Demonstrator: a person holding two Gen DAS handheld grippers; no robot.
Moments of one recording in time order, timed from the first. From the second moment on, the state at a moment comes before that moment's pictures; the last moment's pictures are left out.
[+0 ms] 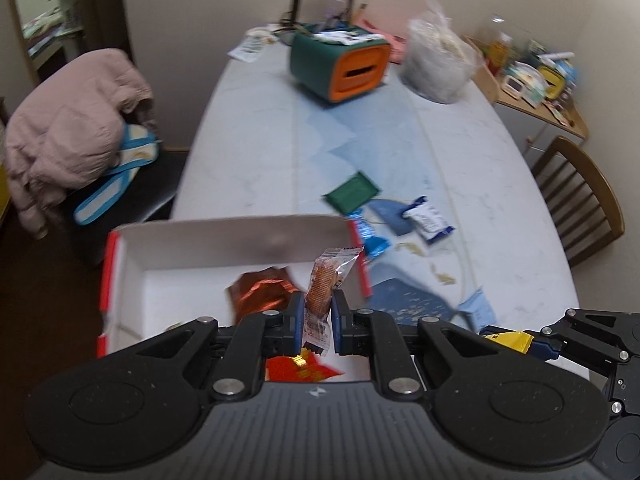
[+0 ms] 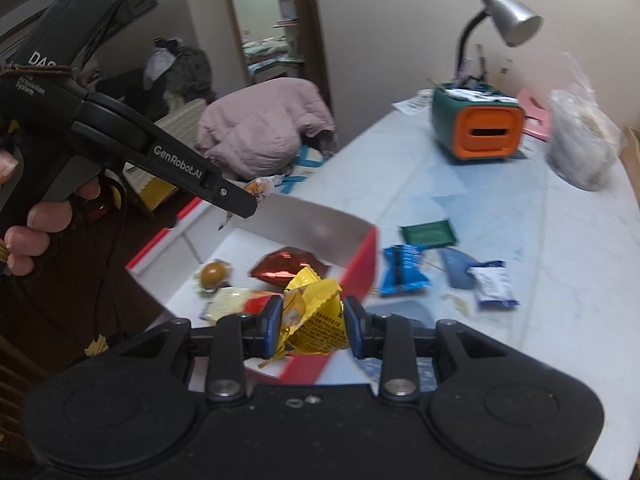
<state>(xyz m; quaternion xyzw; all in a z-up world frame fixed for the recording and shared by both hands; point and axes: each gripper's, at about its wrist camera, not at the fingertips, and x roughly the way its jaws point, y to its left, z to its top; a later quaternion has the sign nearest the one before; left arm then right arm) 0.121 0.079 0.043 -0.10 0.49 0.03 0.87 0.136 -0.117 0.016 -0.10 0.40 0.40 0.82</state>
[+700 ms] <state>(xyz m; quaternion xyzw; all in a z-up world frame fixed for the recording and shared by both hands) 0.088 0.170 -0.034 -0.13 0.54 0.10 0.83 0.127 -0.025 -0.035 -0.13 0.43 0.44 0.78</state>
